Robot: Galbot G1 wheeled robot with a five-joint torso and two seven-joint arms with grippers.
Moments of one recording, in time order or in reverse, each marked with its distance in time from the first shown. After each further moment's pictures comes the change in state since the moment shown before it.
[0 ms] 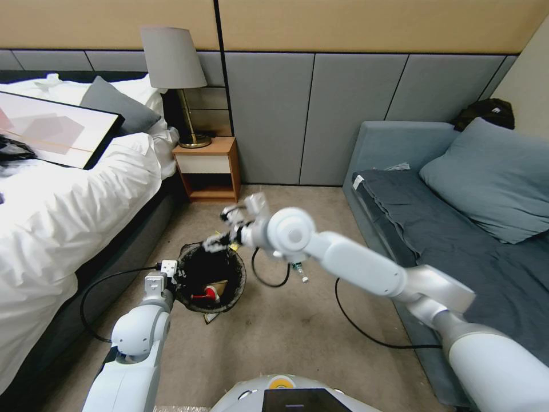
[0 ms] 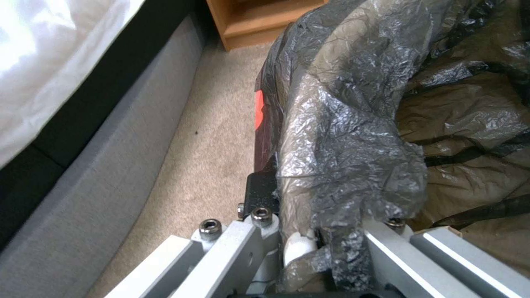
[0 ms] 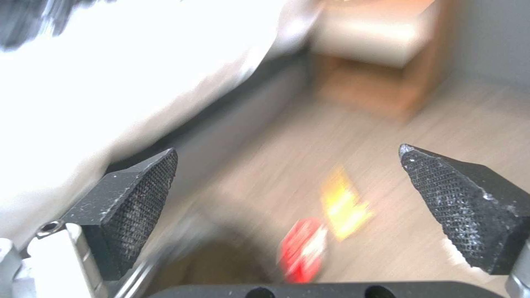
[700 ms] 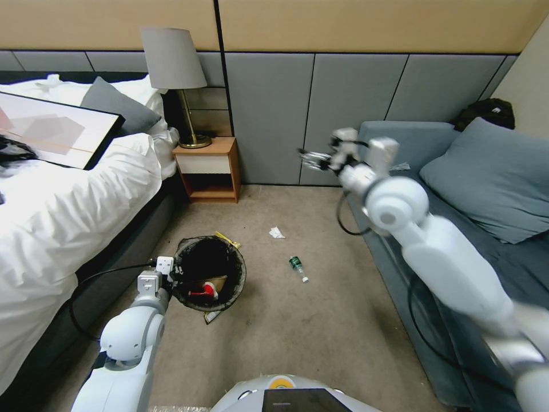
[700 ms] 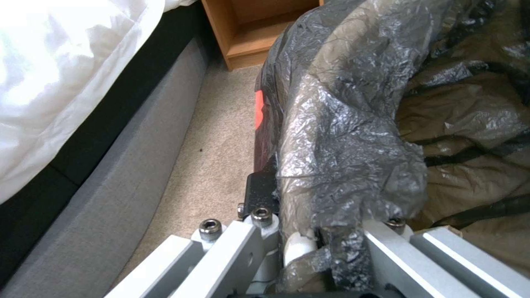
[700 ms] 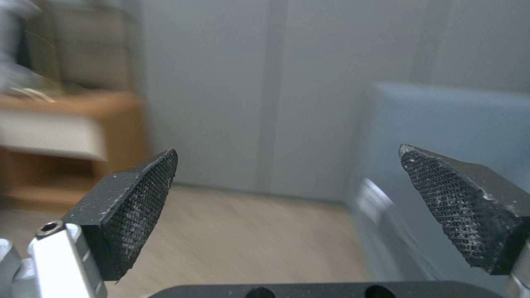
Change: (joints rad) left arm 0.028 0.017 -0.023 -0.065 -0.030 0.000 -0.007; right arm -1.012 -0.184 0.817 0.048 -1.013 0.306 -0.374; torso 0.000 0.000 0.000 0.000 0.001
